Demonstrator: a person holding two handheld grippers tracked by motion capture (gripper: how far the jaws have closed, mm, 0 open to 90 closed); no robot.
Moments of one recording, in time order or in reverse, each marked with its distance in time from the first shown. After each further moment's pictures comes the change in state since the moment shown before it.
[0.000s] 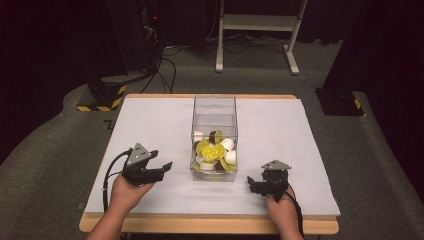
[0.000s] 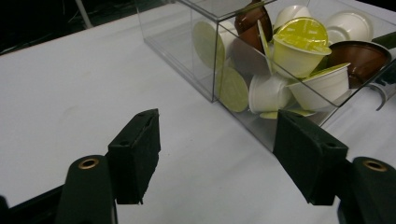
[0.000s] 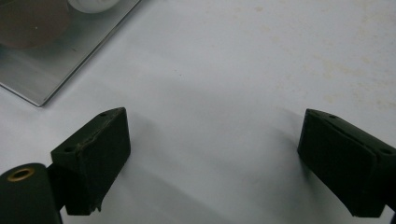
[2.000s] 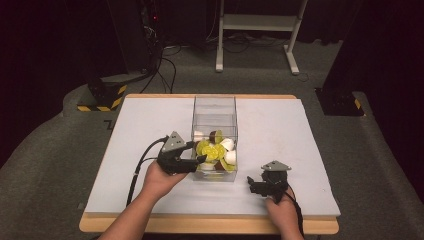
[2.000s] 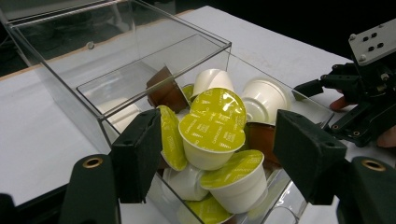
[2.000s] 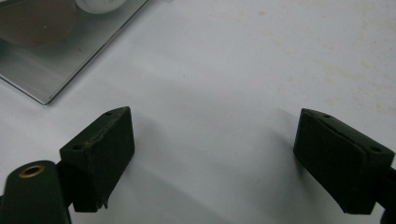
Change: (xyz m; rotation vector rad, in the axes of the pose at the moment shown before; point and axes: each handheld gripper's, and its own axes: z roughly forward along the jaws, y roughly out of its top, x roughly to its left) left arm -0.065 0.023 0.061 0.009 -0.193 -0.013; right arm 0.002 -0.001 -0.001 -0.012 0.000 -0.016
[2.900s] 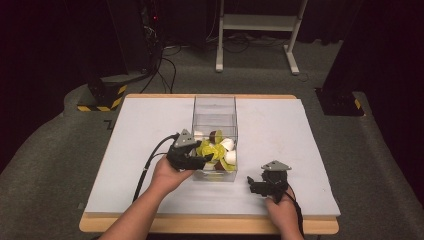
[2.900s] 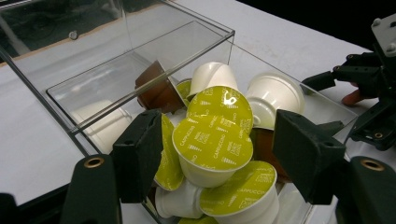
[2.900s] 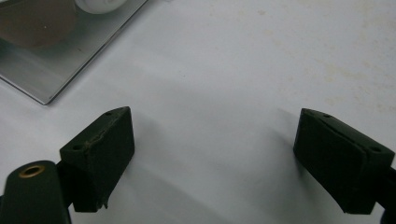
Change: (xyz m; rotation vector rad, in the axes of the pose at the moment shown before) left arm 0.000 -0.005 0.028 0.056 0.014 0.016; right arm 0.000 0.000 0.000 0.001 0.003 0.000
